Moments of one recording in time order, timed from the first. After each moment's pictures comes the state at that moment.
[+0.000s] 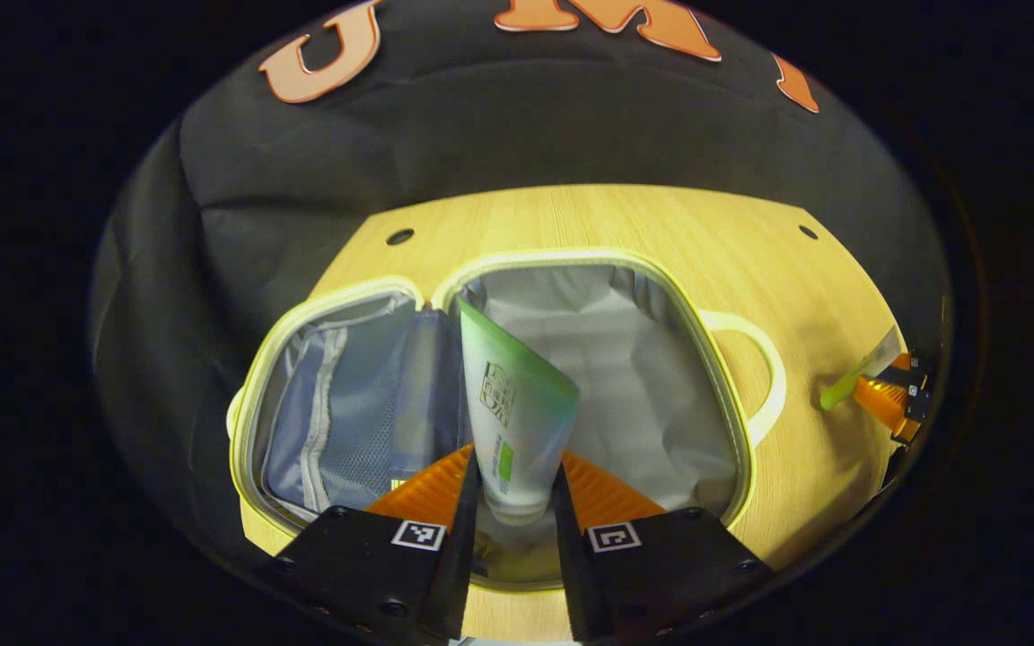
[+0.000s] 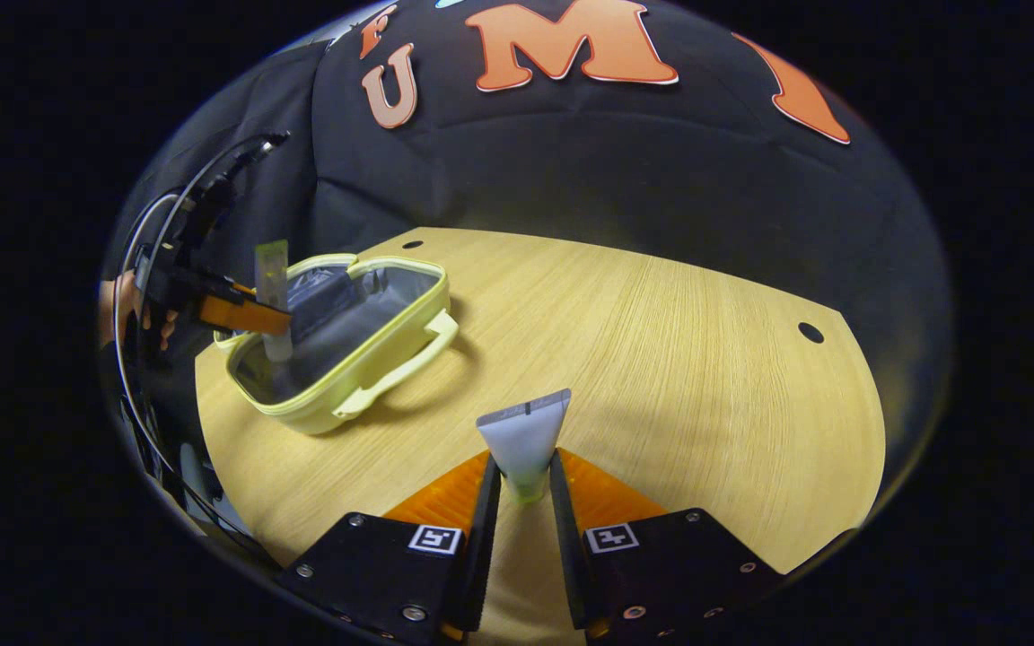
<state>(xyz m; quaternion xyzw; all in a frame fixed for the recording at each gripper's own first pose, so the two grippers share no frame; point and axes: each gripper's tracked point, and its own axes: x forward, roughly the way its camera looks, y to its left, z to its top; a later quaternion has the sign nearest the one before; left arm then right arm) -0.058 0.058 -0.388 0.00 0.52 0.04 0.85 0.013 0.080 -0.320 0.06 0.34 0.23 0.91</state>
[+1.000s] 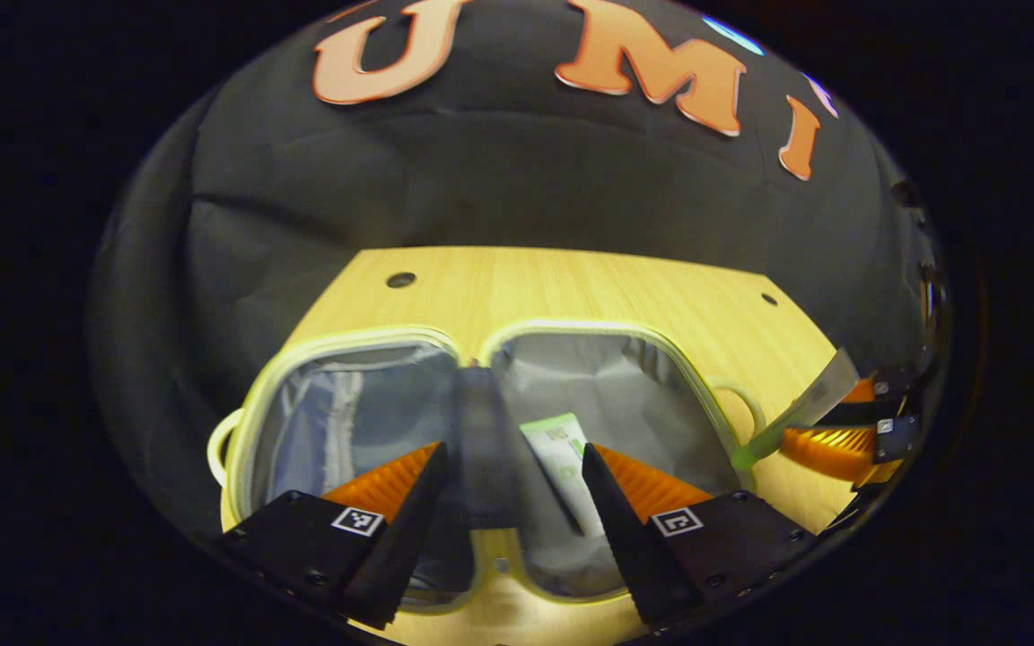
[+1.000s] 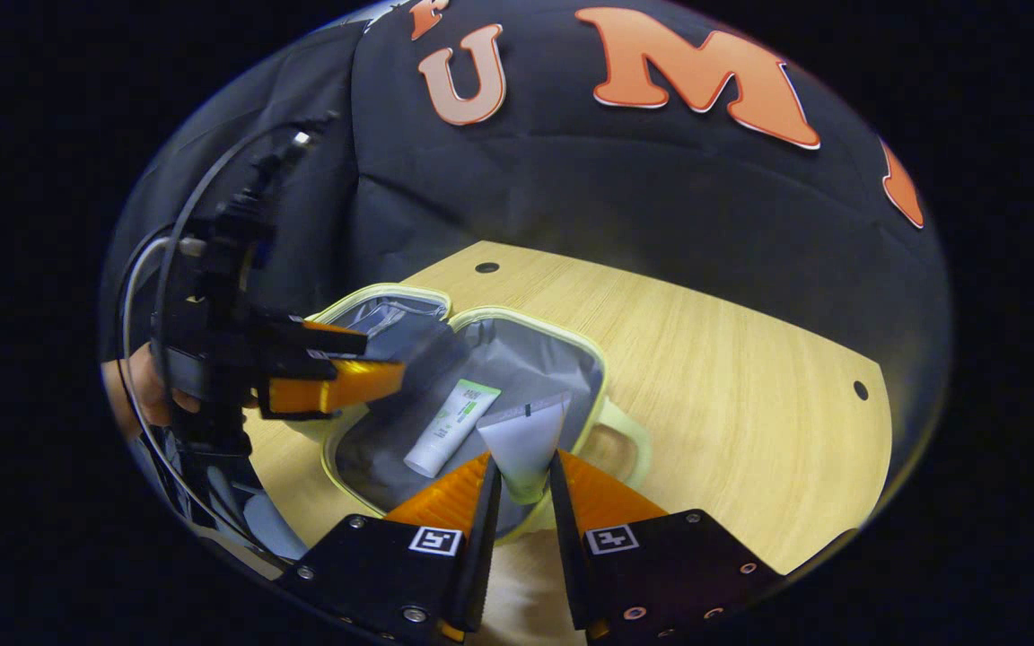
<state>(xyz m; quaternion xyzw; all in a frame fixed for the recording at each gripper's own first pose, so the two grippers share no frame) -0.043 0.144 -0.342 -0.09 0.39 0.00 0.91 0.032 0.270 -0.228 0.05 0.36 0.26 0.89</state>
